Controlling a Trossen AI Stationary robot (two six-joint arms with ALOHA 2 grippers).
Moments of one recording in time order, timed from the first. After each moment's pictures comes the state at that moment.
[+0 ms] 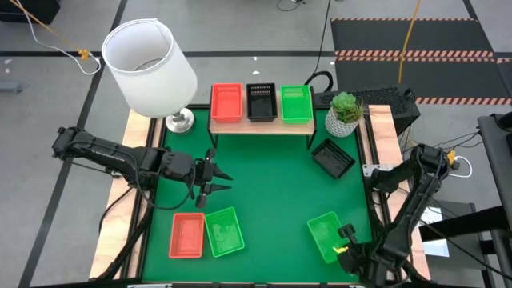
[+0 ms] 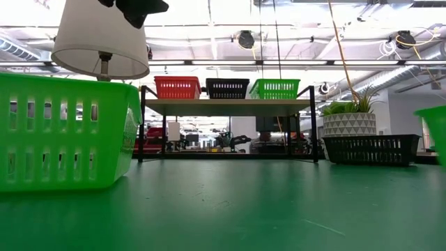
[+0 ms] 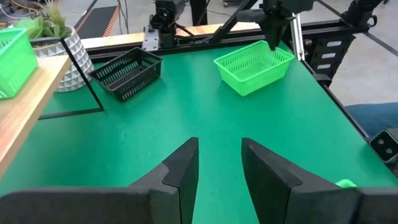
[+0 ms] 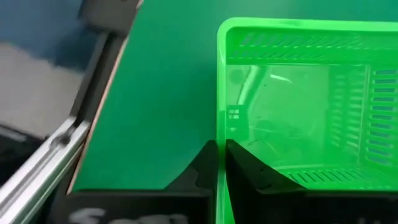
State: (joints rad) left arm -0.21 1.07 0.81 -0.16 -0.08 0.02; right arm 1.11 1.56 1.04 -0.82 0.21 0.73
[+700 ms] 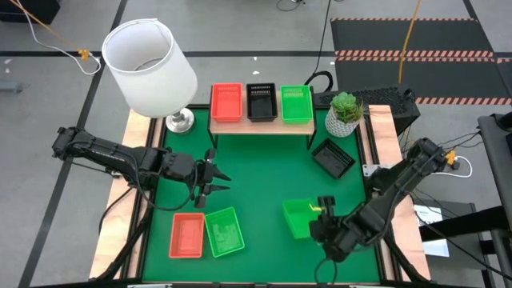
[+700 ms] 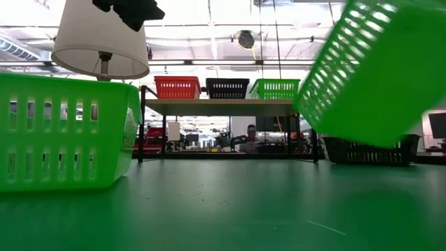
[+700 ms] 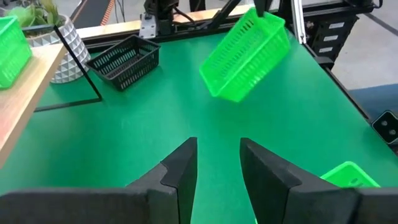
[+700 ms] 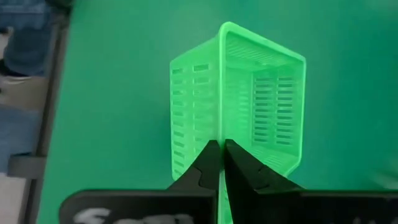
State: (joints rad) left arm -0.21 1.07 0.81 -0.21 -0.08 0.04; right arm 0.73 1.51 1.34 -1.09 0.33 0.57
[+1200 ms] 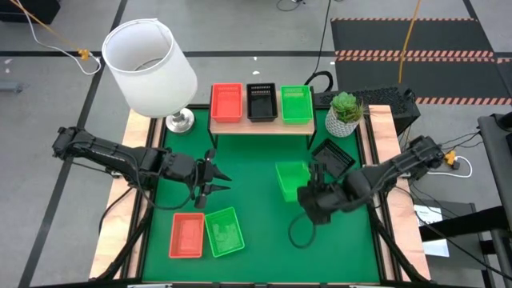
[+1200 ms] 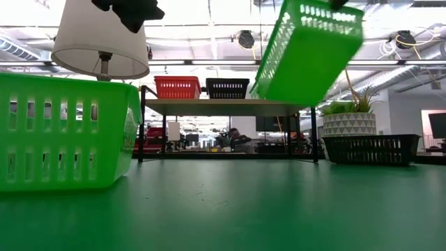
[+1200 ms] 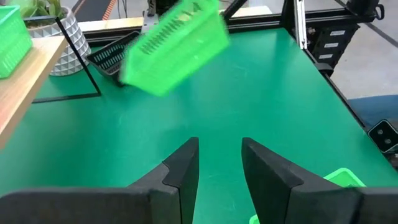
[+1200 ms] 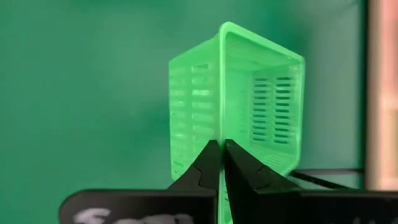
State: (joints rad) left arm -0.22 1.07 0.81 -0.21 -0.08 -0.02; right arm 0.46 1.51 1.53 -1.31 0.40 0.28
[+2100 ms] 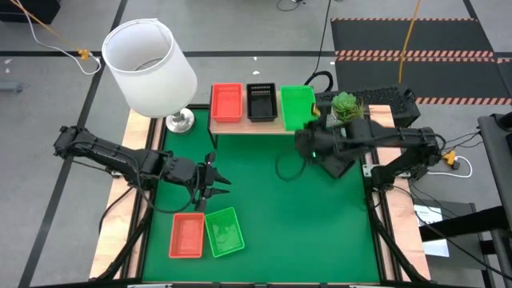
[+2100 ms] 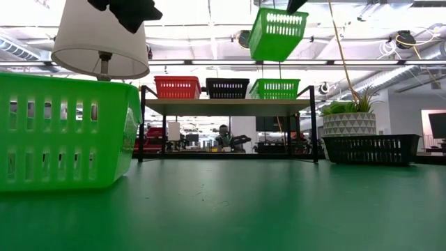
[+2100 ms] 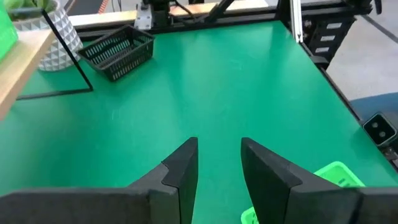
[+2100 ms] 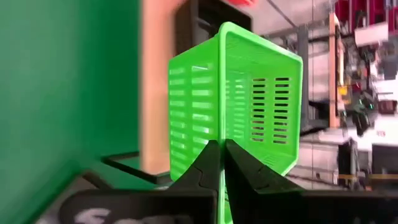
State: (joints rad) left arm -0.25 1.08 0.81 -0.21 -0.11 -0.03; right arm 0.07 1.51 1.76 -1.39 0.79 -0.25
